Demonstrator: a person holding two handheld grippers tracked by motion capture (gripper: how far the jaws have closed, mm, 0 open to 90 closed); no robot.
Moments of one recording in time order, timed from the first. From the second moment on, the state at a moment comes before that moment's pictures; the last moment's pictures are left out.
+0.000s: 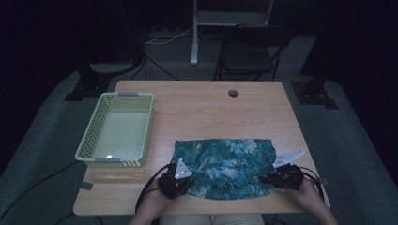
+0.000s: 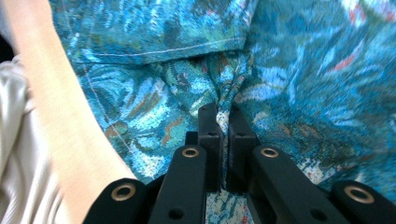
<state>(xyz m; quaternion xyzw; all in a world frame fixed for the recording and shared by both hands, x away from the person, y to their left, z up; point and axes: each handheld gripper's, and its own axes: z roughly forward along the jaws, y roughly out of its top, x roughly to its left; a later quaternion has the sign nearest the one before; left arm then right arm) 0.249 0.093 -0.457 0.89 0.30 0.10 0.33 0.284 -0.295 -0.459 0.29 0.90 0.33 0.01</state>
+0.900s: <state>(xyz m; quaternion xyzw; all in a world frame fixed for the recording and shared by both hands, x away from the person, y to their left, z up) 0.302 0.093 -0.411 0.86 0.30 0.11 0.41 0.323 -0.299 -0.410 0.31 0.88 0.37 0.04</state>
